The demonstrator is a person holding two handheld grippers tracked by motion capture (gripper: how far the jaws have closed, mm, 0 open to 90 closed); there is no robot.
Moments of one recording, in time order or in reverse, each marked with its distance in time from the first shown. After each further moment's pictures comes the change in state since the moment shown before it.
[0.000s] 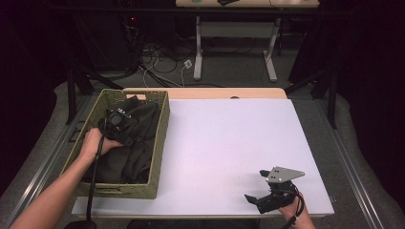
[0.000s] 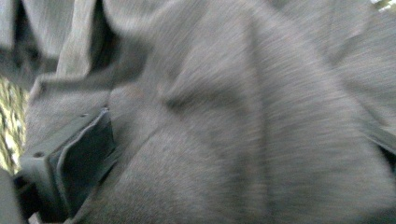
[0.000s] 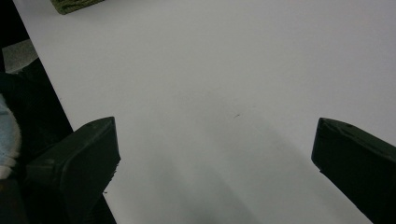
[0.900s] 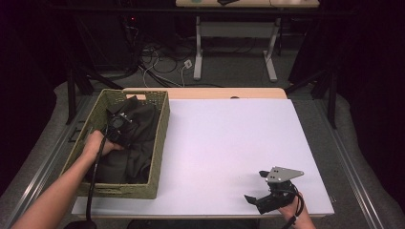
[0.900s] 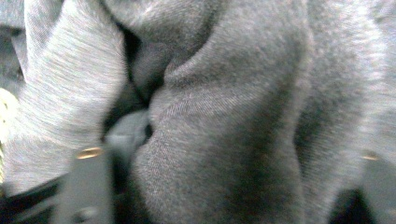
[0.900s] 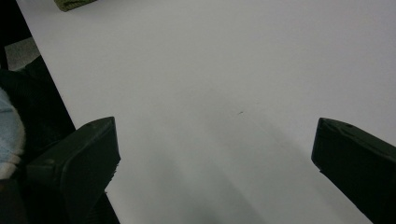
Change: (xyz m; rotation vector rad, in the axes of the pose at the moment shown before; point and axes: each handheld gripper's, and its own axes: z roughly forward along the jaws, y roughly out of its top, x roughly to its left) left arm 0.005 -0.005 0.026 0.070 -0.054 0.043; right arm -0.001 0.000 0.001 0.020 0.003 -0.002
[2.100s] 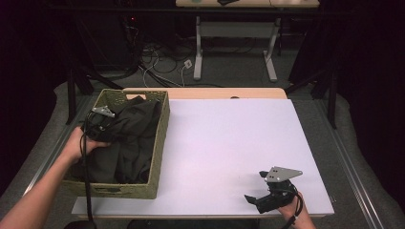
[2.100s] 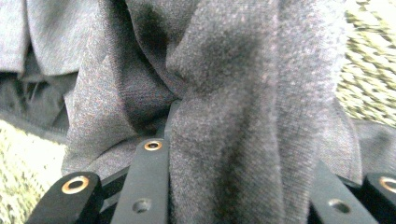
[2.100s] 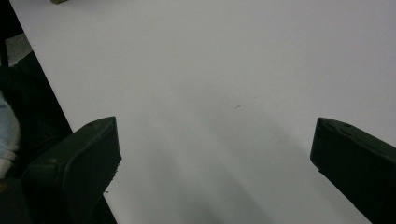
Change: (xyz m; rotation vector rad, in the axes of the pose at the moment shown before) left arm 0.001 -0.028 -0.083 -0.302 -0.196 0.090; right arm -0.001 -0.001 0.002 0.024 -0.009 0.010
